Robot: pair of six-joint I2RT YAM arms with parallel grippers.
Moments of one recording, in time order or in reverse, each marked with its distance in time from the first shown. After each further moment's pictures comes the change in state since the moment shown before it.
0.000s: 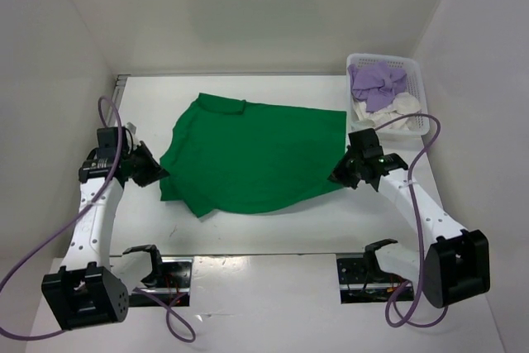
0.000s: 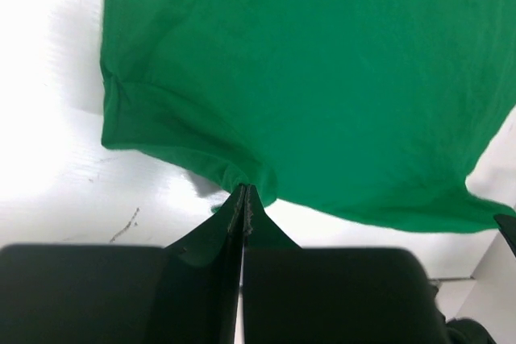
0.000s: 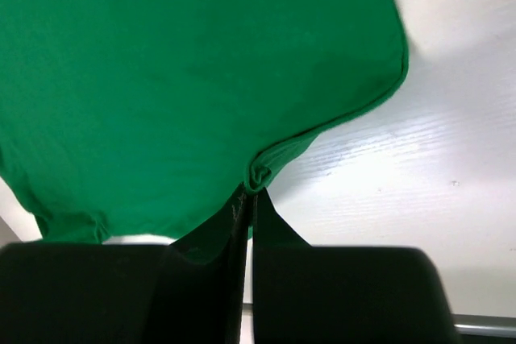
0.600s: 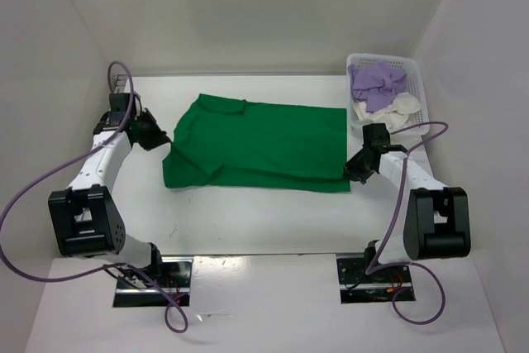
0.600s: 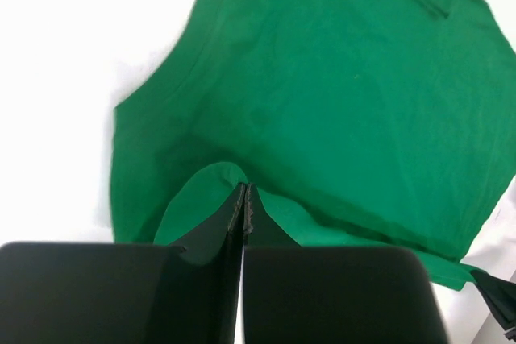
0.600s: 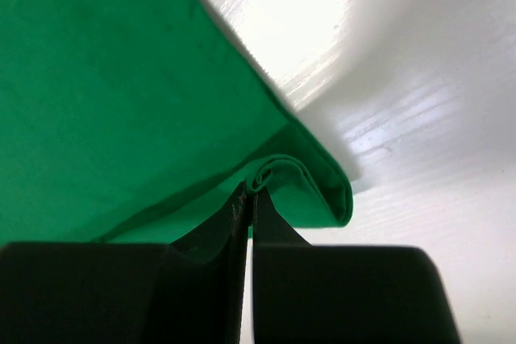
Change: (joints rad) left arm -0.018 0.435 0.203 0.291 -0.070 -0.029; right arm -0.241 0.263 -0.001 0.127 0.005 0.006
